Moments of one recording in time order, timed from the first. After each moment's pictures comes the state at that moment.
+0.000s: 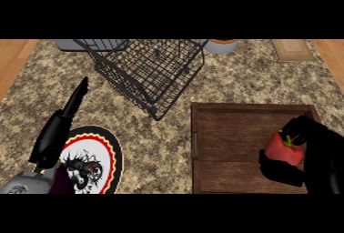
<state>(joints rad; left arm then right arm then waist) -0.11 0.39 -0.19 -1.62 -0.11 0.13 -0.05 -0.04 -0.08 0.20 -2.16 1.17 0.25 0.93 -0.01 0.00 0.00</state>
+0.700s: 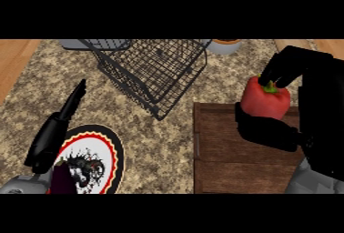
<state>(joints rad) -0.08 0.38 -0.15 -1.64 -0.13 0.08 -0.08 -0.64 -0.02 0.17 -2.12 1.12 0.45 0.98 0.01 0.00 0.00</state>
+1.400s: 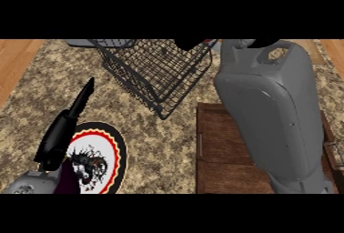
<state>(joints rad) -0.11 0.34 -0.17 -1.62 -0.16 0.07 -0.08 -1.16 -0.01 0.03 -1.46 0.99 0.27 1.05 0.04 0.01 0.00</state>
